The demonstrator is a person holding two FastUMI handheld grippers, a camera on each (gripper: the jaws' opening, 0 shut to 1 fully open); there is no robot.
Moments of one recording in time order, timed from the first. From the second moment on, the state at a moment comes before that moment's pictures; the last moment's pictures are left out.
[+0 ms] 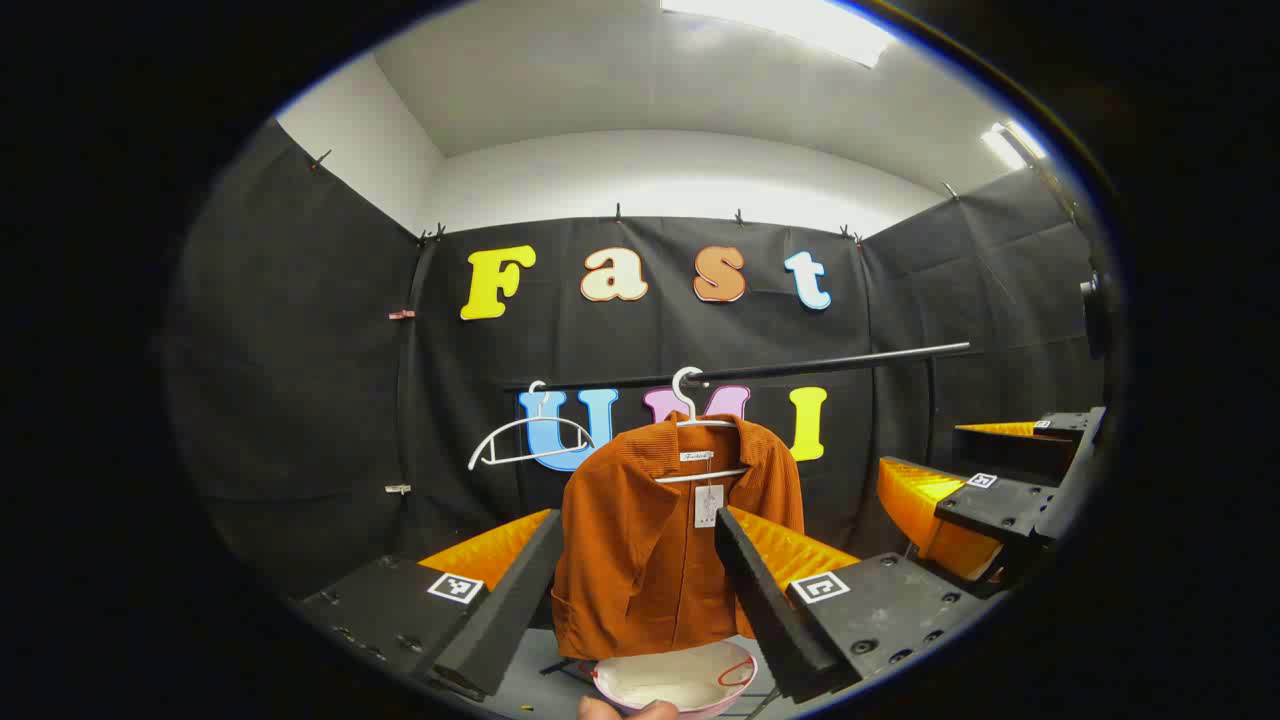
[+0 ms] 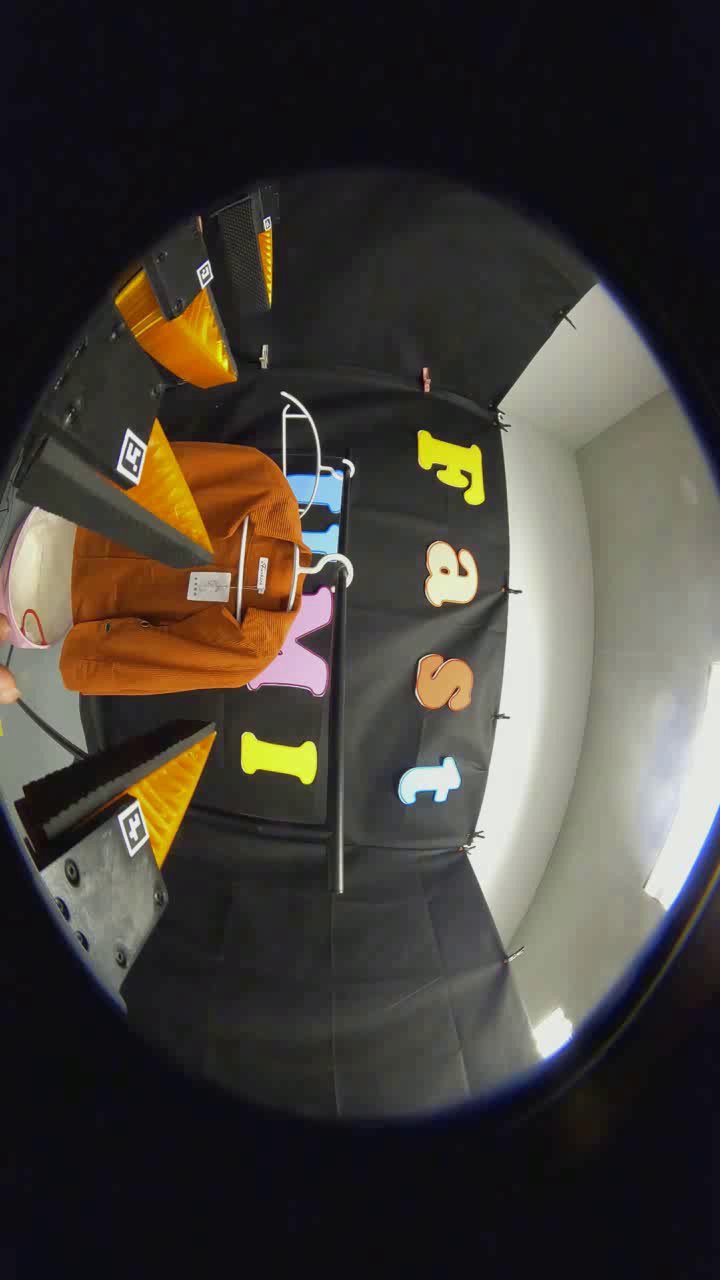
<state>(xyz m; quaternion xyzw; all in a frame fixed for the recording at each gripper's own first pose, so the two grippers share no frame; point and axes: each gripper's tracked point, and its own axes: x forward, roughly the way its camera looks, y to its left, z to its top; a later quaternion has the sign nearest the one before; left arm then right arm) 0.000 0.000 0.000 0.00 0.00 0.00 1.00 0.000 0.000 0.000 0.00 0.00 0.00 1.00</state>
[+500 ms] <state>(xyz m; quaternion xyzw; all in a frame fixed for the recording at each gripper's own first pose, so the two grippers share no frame) 0.001 0.002 -0.002 0.00 0.00 0.00 1.00 0.000 0.002 0.001 0.00 0.00 0.00 1.00</state>
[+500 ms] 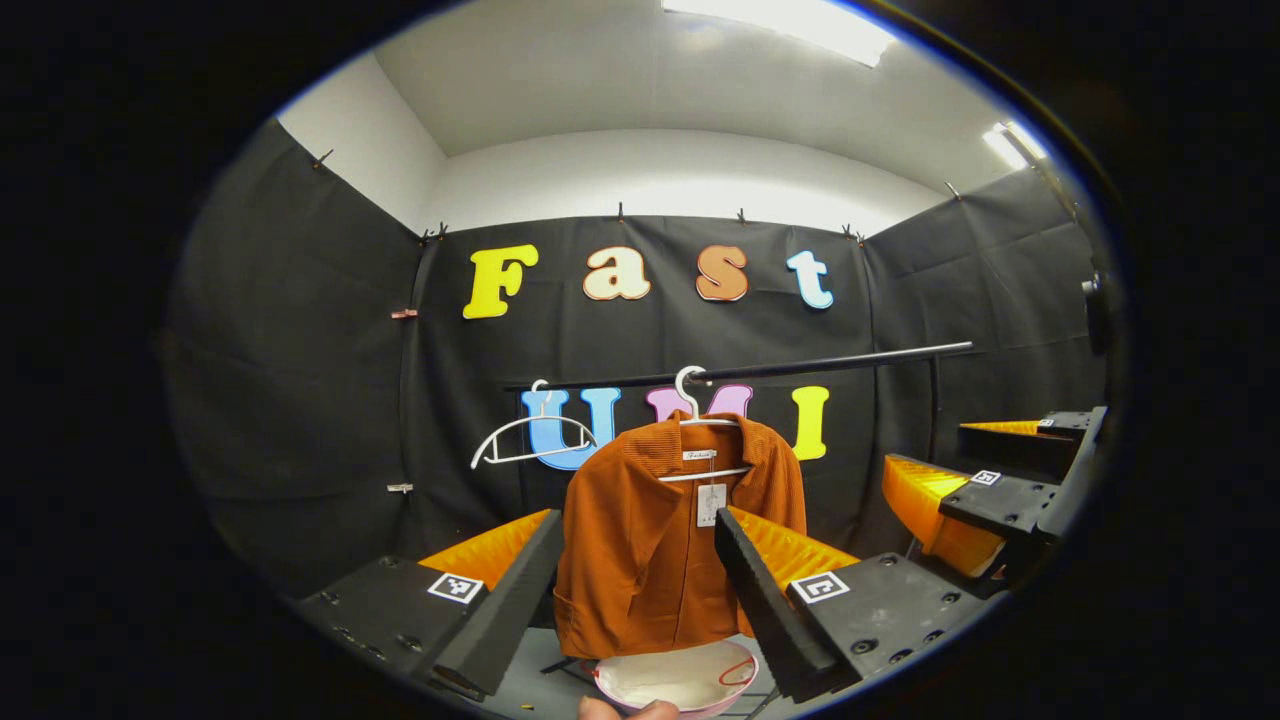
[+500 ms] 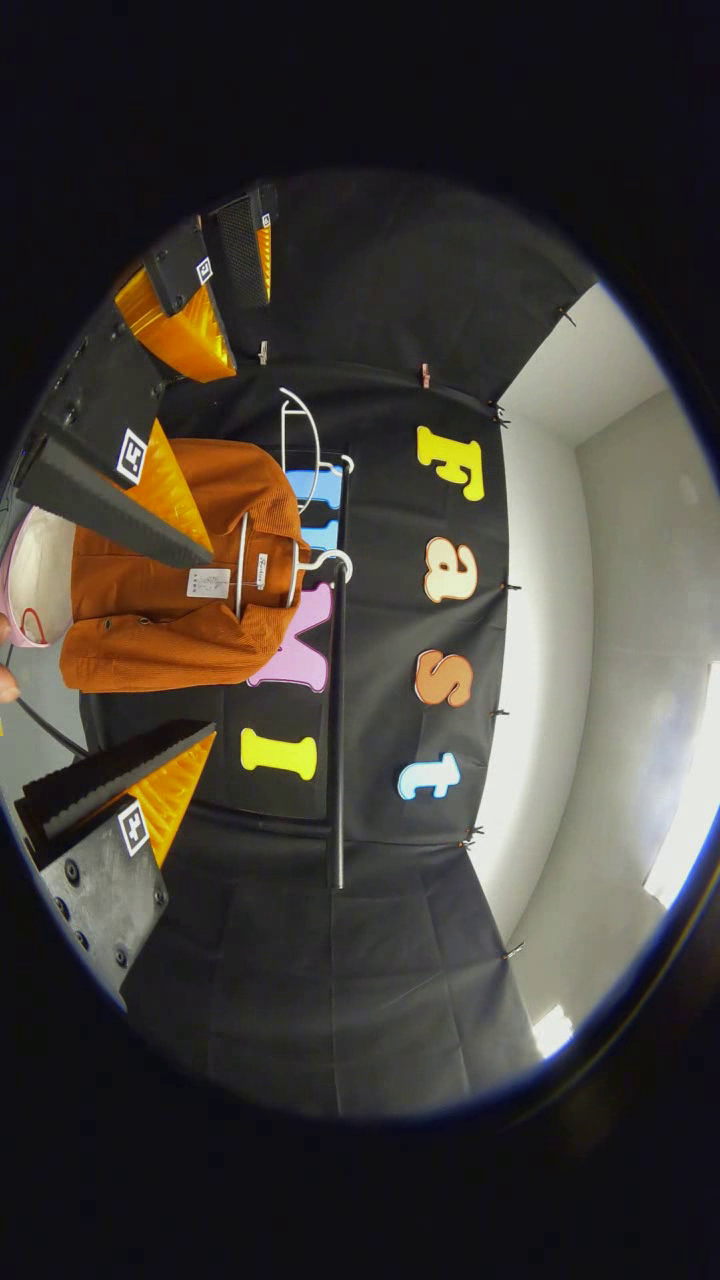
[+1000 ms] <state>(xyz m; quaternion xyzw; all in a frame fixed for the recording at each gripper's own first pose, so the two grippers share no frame) 0.017 0.013 -0.014 -0.01 0.01 -0.03 1.00 0.008 0.024 -0.011 0.01 0.02 -0.01 1.00</state>
